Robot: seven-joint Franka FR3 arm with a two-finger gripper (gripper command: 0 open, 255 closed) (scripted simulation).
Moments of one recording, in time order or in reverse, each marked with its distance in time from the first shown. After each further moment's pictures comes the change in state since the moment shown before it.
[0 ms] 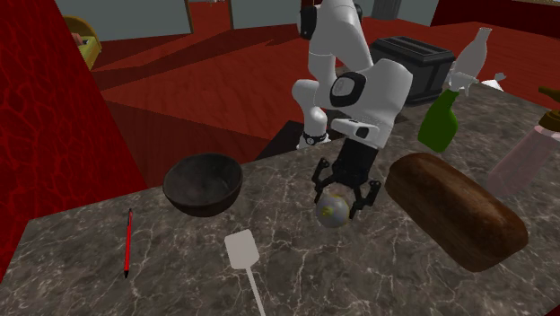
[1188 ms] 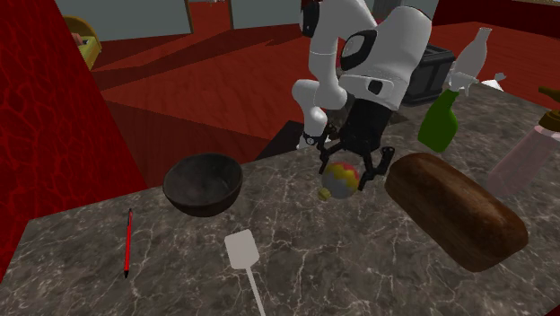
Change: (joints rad) arm 0.005 -0.043 0.013 0.178 0.134 -0.185 -0.154
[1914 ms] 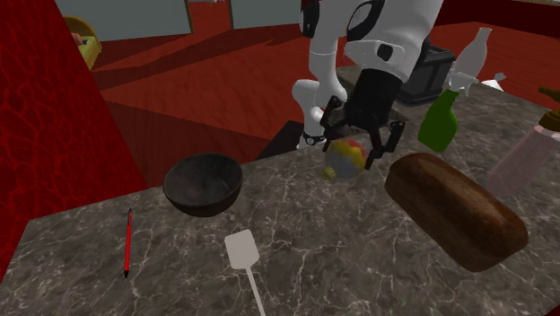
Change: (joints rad) arm 0.009 0.010 0.009 0.150 0.035 -0.132 -0.065
